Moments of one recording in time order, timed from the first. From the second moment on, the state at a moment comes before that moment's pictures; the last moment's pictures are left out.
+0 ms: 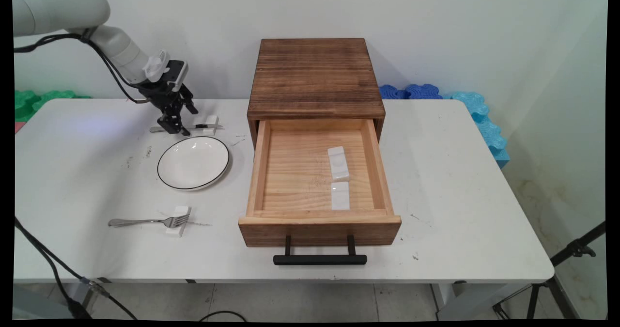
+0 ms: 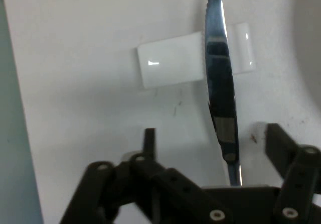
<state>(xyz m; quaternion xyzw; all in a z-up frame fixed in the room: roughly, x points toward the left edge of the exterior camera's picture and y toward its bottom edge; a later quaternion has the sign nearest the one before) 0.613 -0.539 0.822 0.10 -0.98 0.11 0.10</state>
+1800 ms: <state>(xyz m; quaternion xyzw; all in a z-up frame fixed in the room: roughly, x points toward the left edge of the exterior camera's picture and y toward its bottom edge) 0.621 -0.514 0.844 0.11 -0.98 0.13 0.10</state>
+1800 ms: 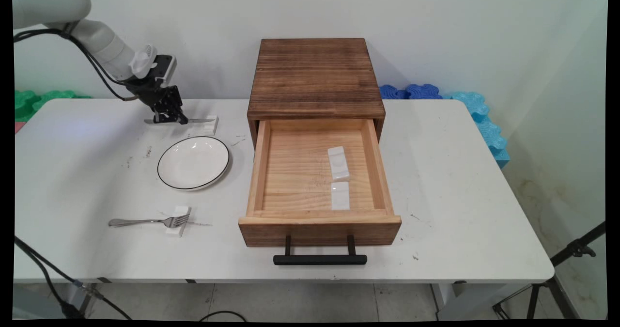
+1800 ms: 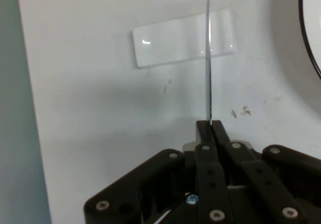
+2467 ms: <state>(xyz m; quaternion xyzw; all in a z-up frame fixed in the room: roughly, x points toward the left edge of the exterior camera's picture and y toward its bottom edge) 0.618 -0.481 0.870 0.14 -0.97 0.14 0.10</state>
